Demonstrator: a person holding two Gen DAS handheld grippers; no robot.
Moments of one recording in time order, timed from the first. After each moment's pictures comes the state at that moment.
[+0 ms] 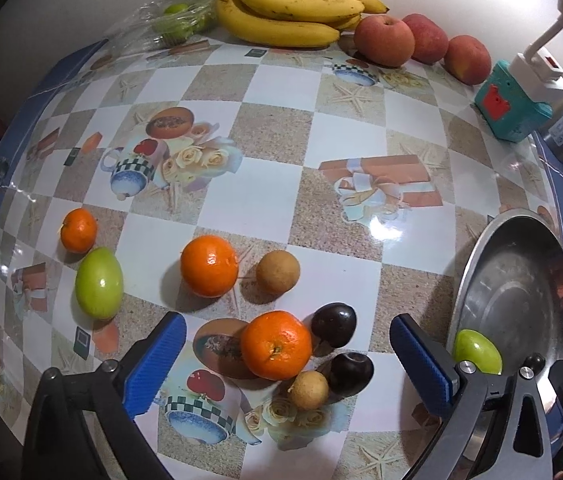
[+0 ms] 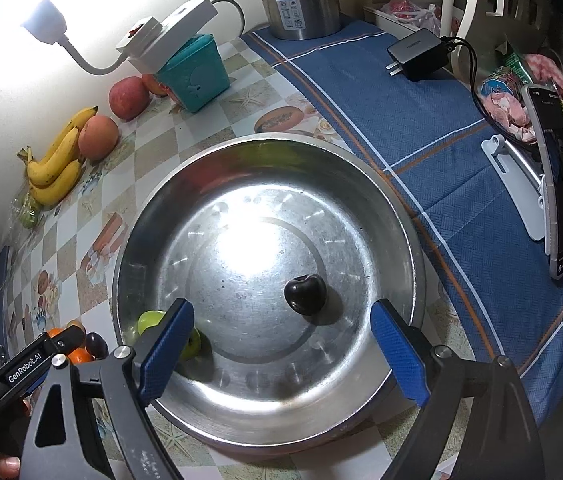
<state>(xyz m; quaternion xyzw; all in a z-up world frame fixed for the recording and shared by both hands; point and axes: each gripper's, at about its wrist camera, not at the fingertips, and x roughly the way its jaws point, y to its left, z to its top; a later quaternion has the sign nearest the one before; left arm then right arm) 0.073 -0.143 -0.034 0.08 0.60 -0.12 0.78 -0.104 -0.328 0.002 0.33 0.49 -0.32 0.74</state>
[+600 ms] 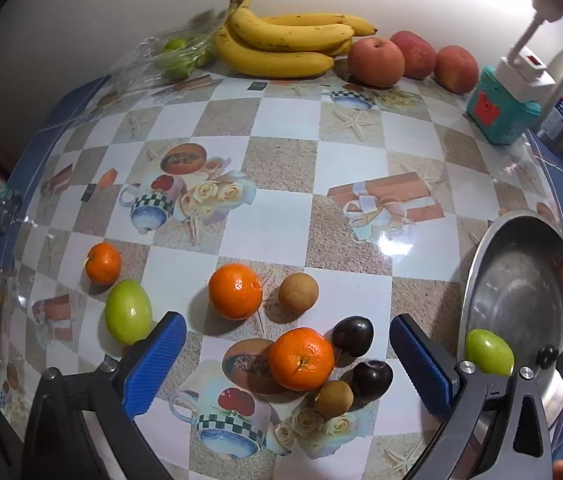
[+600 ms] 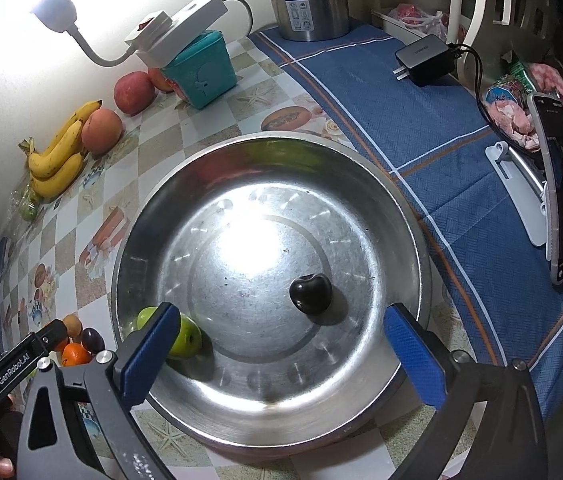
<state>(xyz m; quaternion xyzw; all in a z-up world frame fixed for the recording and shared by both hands) 0.069 -0.136 -0.016 0.12 0.56 -0.14 0.81 -0.101 -0.325 0.001 0.31 0.49 -0.31 0.75</state>
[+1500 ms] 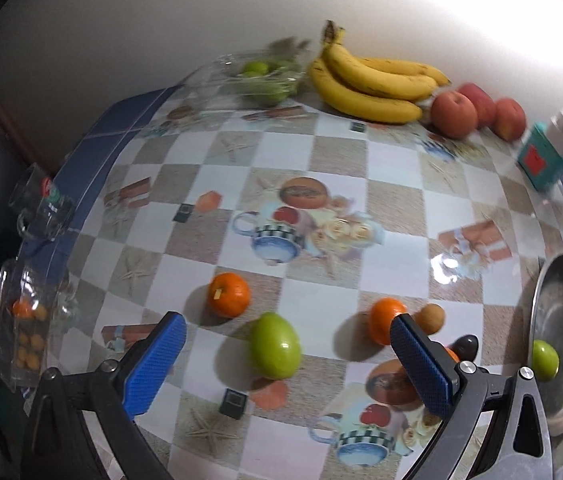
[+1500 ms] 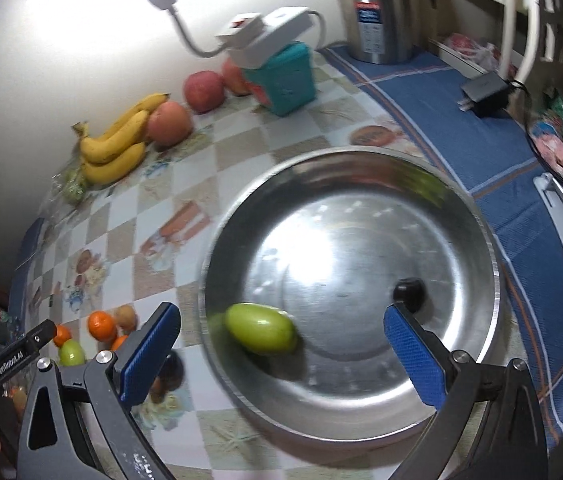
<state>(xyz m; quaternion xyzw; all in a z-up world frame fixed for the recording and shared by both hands) 0.110 -0.037 0.013 0.10 0.52 -0.09 0.84 -0.064 -0.273 0.019 0.29 0.46 -0.25 0.80</state>
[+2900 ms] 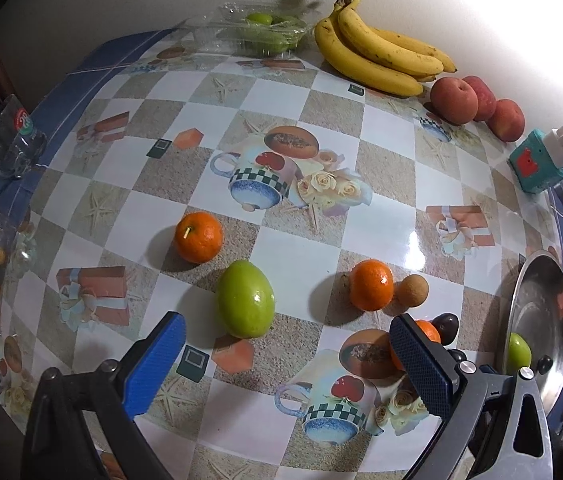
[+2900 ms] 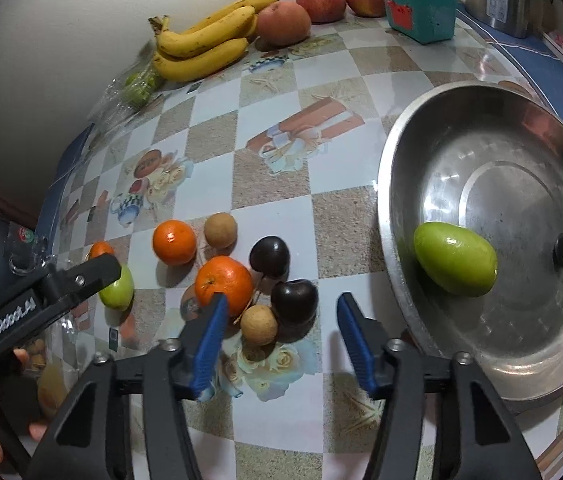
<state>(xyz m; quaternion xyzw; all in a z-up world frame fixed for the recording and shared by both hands) 0.105 -0.033 -0.013 0.03 0.58 -0.11 0.80 -0.005 -0.183 -0.022 0.29 0.54 -0.13 0.78</state>
